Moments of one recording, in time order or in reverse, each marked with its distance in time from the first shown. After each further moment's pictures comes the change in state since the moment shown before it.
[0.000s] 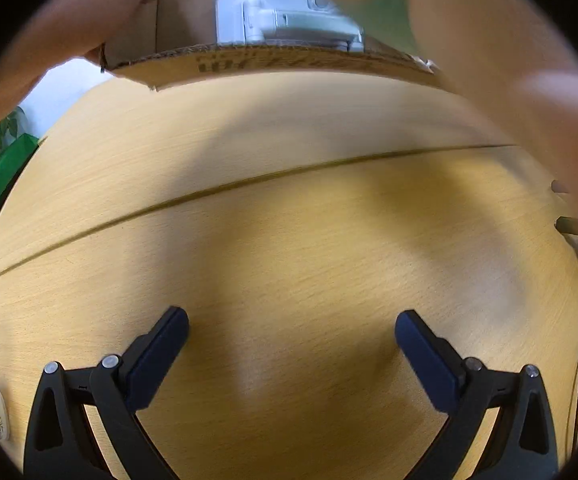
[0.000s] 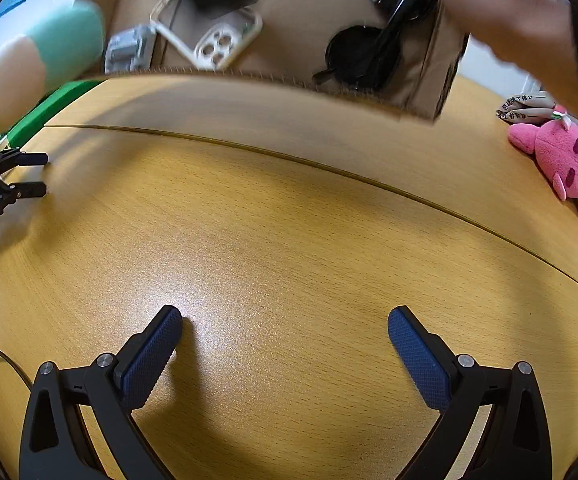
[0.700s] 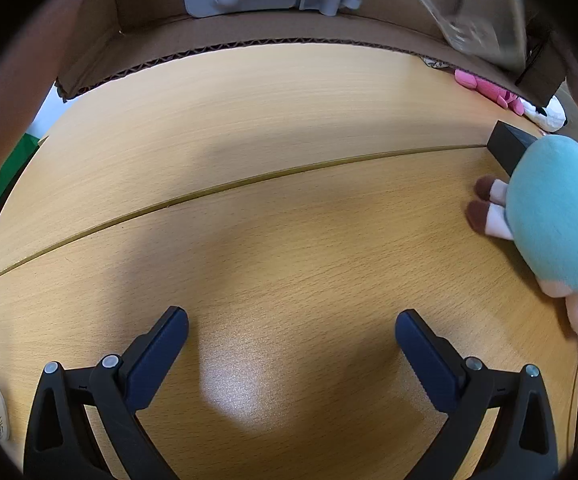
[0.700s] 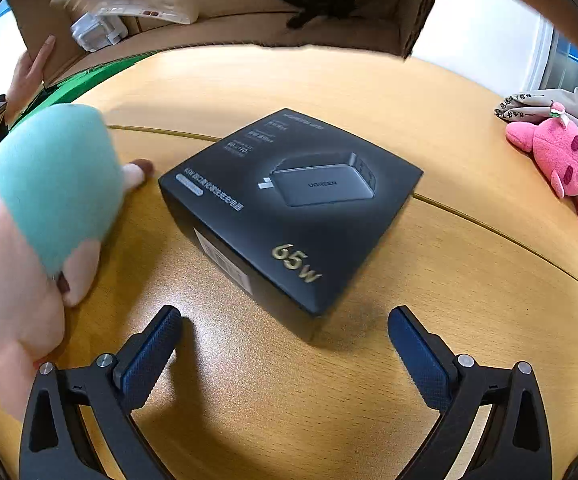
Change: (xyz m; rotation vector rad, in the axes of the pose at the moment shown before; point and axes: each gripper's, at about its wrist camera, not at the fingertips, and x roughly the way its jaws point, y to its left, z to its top) left arm 0.002 -0.008 0.003 -0.003 0.002 0.002; right arm -0.010 0.005 -0.010 -0.001 -0.003 -0.001
